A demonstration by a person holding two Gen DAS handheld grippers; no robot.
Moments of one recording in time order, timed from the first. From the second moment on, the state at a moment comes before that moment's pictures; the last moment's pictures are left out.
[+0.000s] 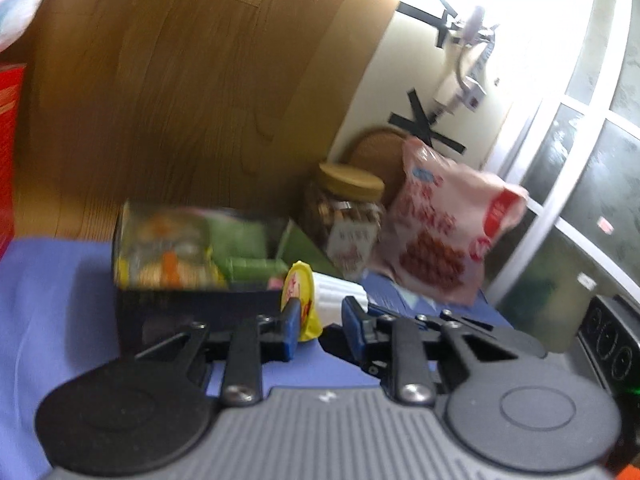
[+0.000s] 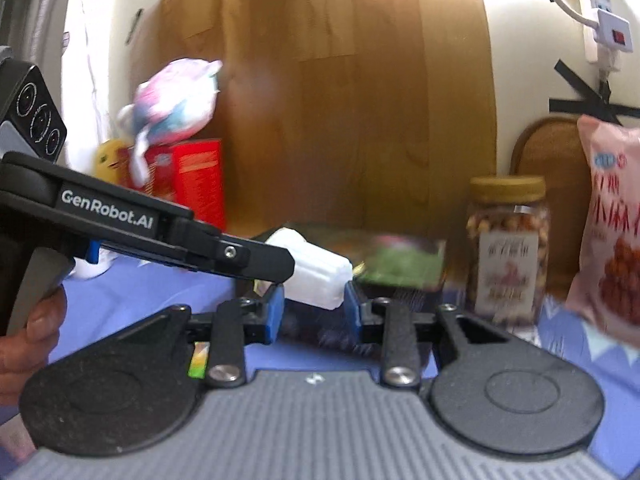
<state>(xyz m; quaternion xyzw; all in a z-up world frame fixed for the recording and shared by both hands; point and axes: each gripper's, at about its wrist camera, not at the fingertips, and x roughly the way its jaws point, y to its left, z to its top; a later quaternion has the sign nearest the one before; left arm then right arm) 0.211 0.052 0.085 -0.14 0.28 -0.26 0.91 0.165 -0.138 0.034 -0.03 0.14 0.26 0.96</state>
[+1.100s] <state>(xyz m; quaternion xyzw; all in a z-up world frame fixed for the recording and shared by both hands) 0.101 0.036 -0.009 -0.24 0.41 -0.34 0.81 0.064 -0.263 -0.040 0.19 0.31 0.28 0.89</state>
